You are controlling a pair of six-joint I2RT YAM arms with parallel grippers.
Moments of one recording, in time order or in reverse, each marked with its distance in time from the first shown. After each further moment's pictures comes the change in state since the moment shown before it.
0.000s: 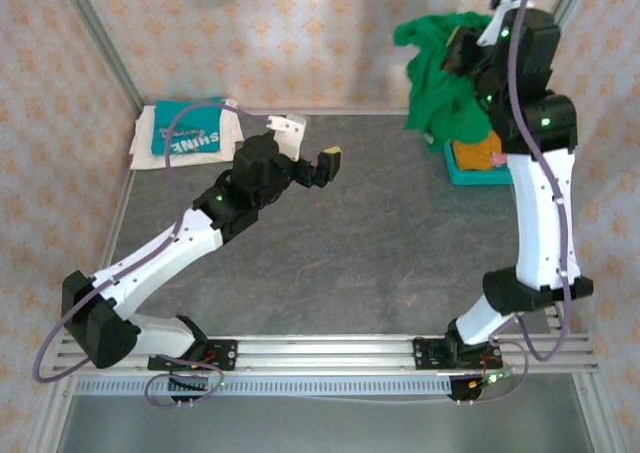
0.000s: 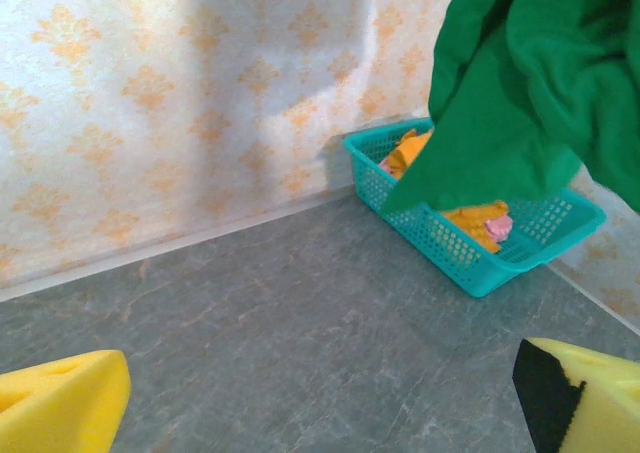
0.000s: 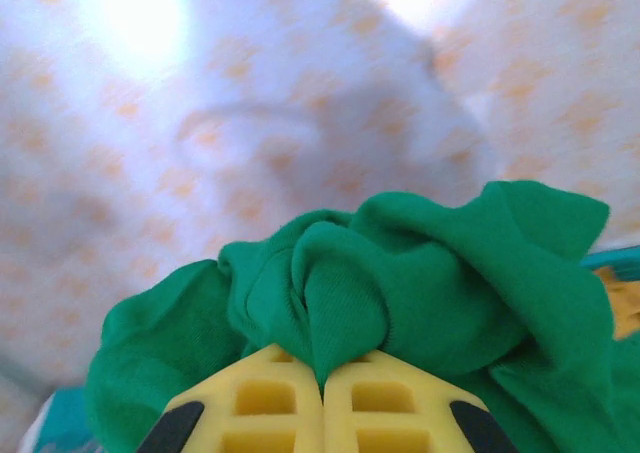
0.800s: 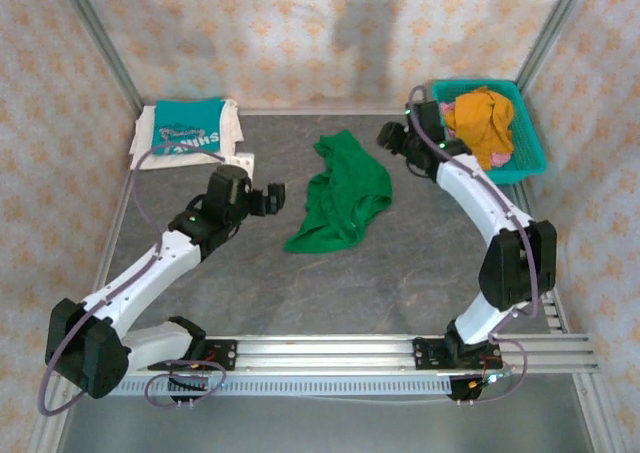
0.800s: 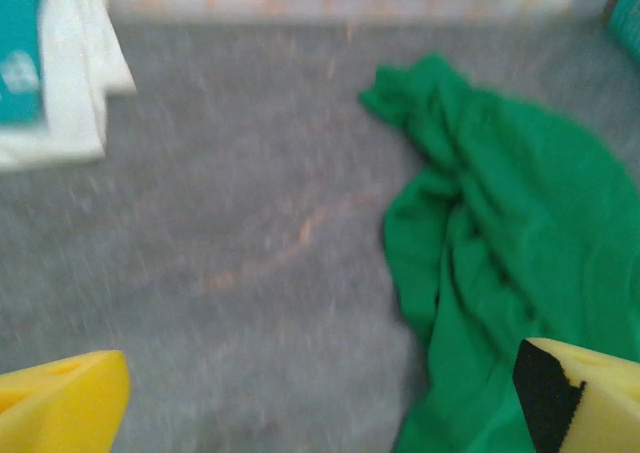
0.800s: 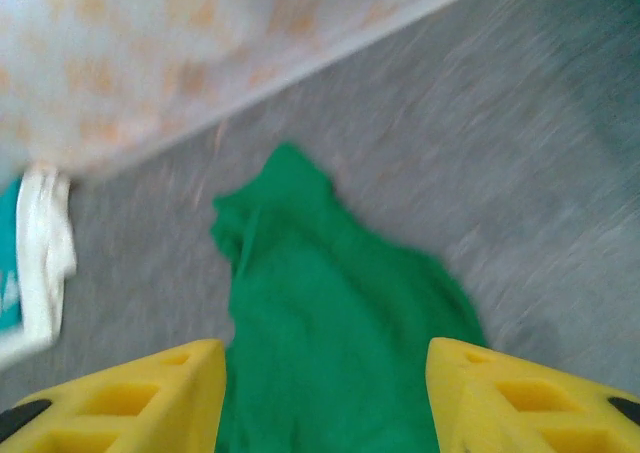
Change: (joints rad) left arm 0.217 -0.143 -0.348 -0.222 -0.037 -0.155; right arm 0.056 0.053 -0.898 0.435 -0.103 0.266
